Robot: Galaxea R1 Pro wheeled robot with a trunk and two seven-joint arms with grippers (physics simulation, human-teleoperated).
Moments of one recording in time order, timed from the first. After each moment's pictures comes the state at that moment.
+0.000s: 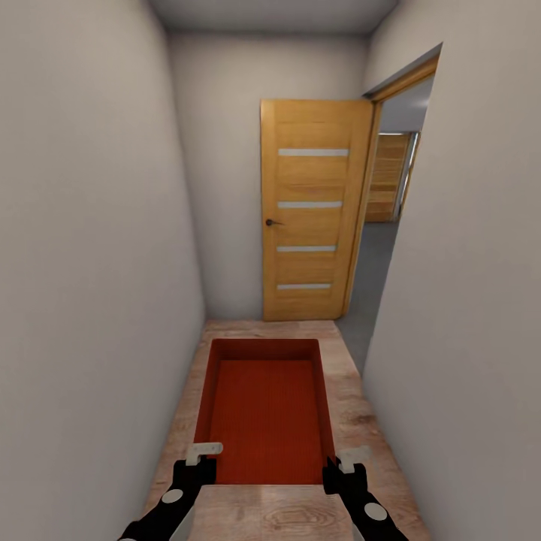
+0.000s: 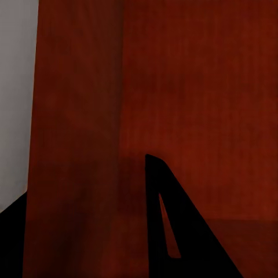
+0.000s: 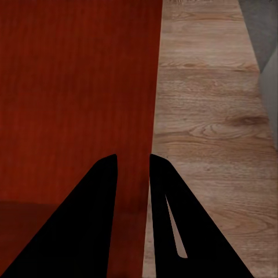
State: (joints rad) left arm -0.51 -0.10 0.02 -0.29 -0.03 -0.19 0.10; right arm -0.33 0.04 0.22 -0.62 -0.10 -0.09 -0.07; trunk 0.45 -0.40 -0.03
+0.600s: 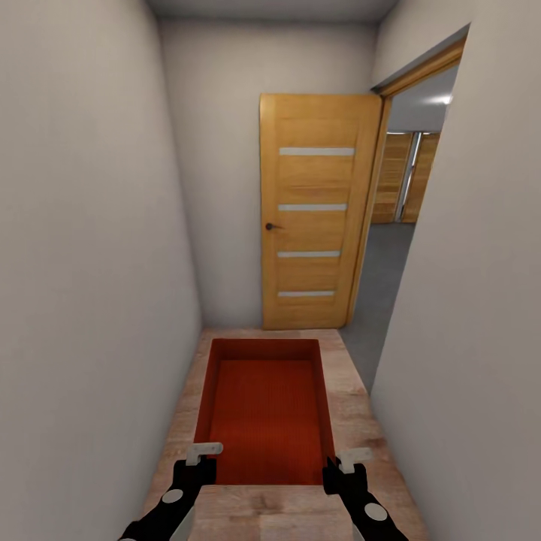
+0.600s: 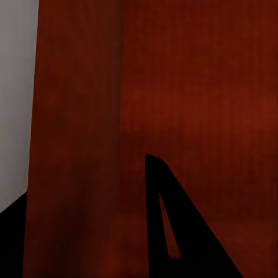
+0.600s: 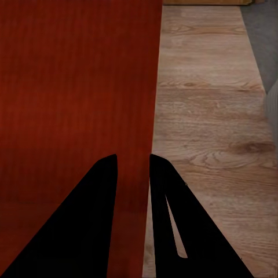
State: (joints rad) left arm -0.51 -0.10 0.02 -0.29 -0.03 -0.19 0.10; right arm -0.33 0.04 0.22 -0.62 -0.11 -0.09 -0.07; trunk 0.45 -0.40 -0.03
